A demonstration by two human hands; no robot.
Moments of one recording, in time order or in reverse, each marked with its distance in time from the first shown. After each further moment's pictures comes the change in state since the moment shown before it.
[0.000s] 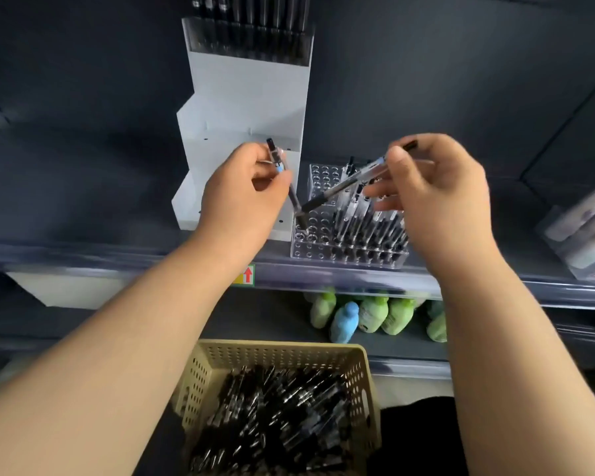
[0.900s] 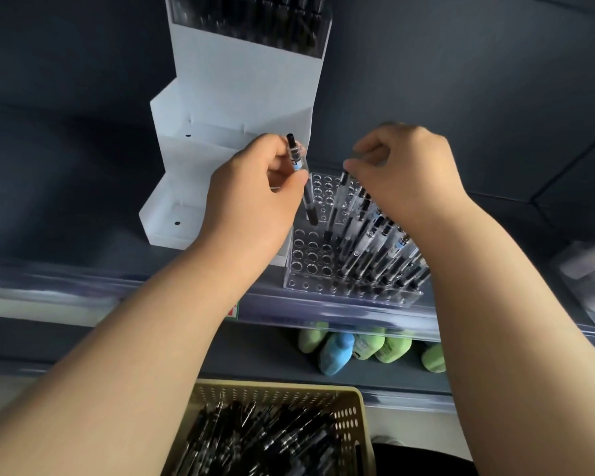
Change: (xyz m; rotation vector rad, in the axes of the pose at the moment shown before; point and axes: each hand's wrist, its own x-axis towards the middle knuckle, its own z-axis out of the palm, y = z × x) left_hand 0.048 -0.013 0.027 0.036 0.027 0.073; right_hand 0.100 0.033 0.043 -0.843 -0.199 -0.170
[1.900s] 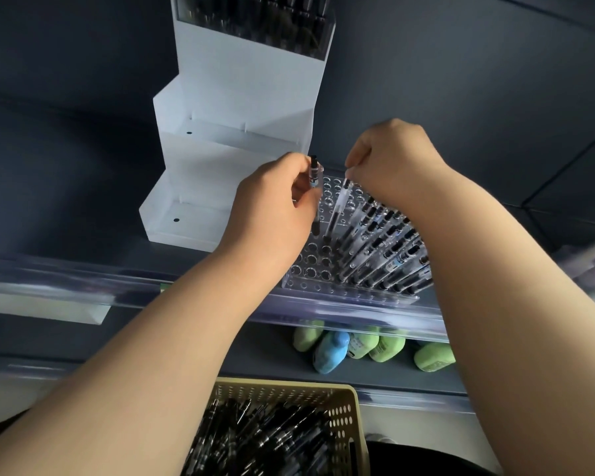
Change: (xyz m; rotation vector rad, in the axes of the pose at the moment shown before) left_hand -0.003 -0.007 0.015 0.078 -0.059 0.072; right_hand 0.025 -0.009 0.000 -0.211 -0.205 0.058
